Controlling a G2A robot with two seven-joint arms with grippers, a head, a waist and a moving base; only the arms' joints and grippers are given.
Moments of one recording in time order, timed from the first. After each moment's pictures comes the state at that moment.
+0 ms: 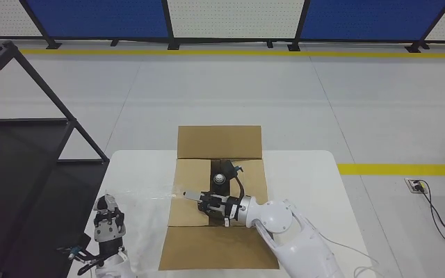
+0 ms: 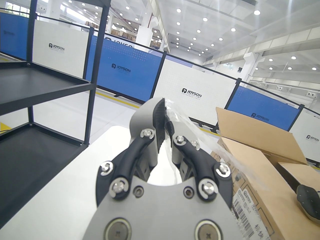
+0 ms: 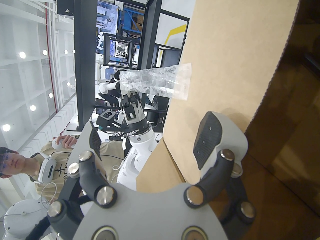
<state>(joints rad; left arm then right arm) 1.35 -1.31 -1.52 -1.48 0.99 0.02 0.78 -0.69 -1.47 0.96 -1.24 0.02 -0.07 0.73</state>
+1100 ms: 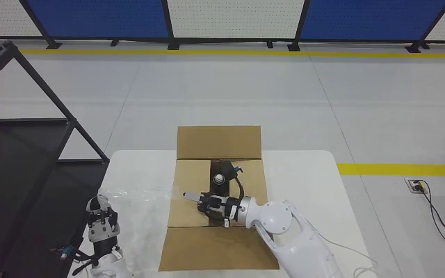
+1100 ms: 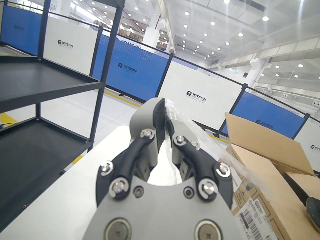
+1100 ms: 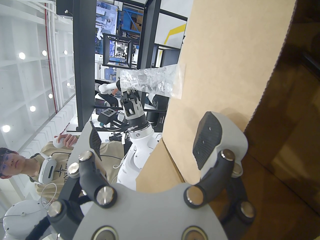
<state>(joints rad) 1.34 -1.33 -1.56 -1.45 0.96 0.00 0.76 -0.70 -1.47 0.96 -1.24 0.01 -0.06 0.73</state>
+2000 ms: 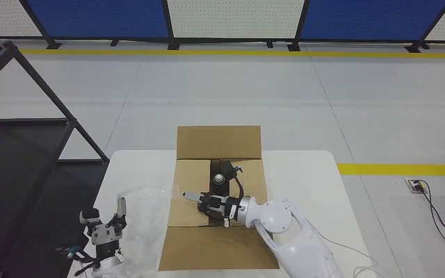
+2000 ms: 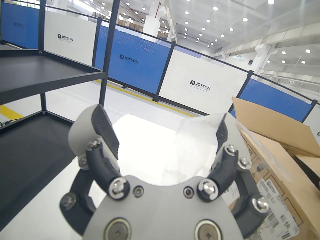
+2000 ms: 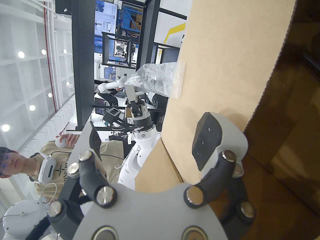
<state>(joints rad) 1.36 -1.33 -1.58 -1.42 1.04 -0.02 0.71 -0.69 -1.48 0.96 -1.23 0.01 -0.07 0.73</state>
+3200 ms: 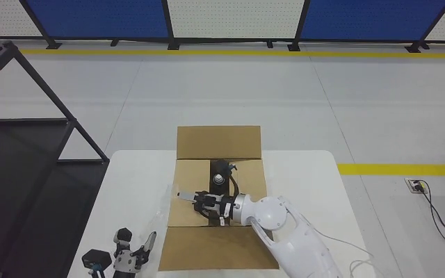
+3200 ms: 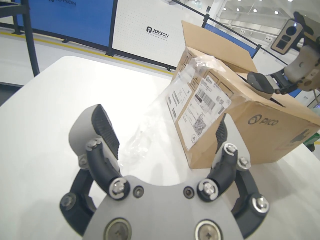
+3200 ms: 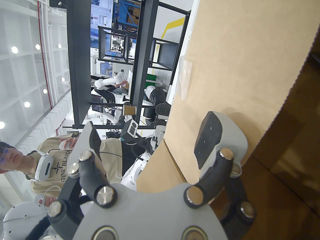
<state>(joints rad) 1.54 -1.31 -1.58 -1.46 1.08 -0.35 0.54 -0.65 -1.49 0.93 -1.21 0.00 -0.04 0.74</state>
